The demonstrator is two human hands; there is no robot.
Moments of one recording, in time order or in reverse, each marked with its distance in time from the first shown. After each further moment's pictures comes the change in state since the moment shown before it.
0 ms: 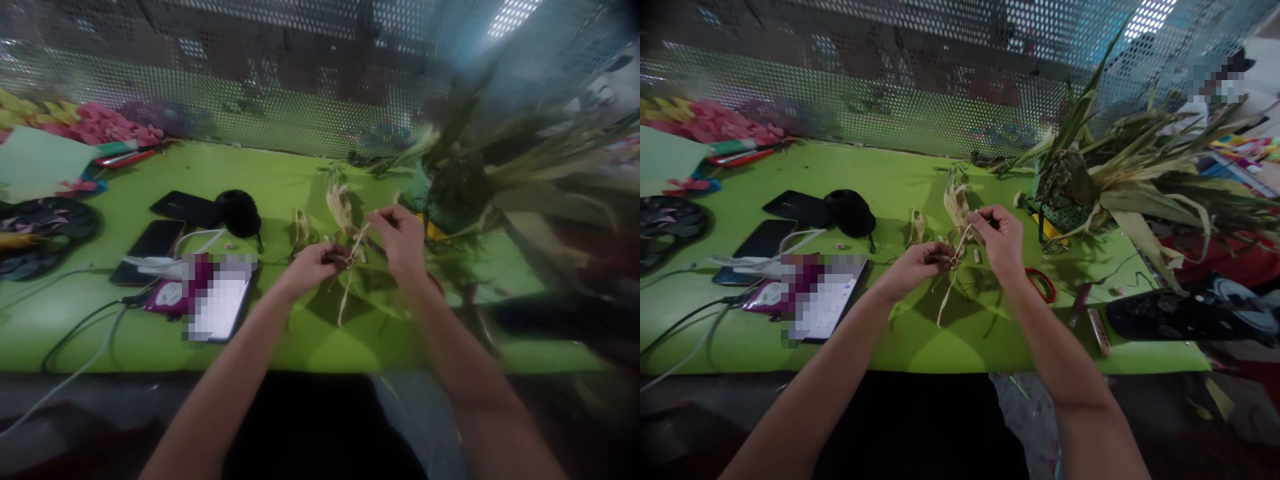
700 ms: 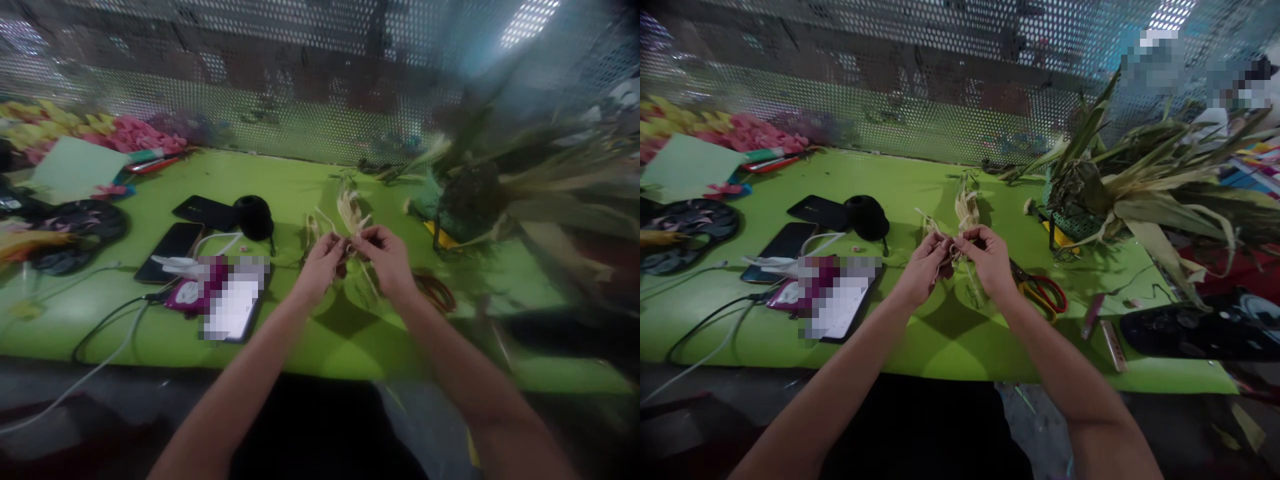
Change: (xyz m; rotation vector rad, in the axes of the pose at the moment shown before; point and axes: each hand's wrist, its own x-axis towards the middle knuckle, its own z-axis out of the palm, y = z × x) left_hand 0.002 0.008 0.018 -0.369 0.278 0.046; right_hand -0.026 -0.001 0.027 0.276 -0.225 0.223
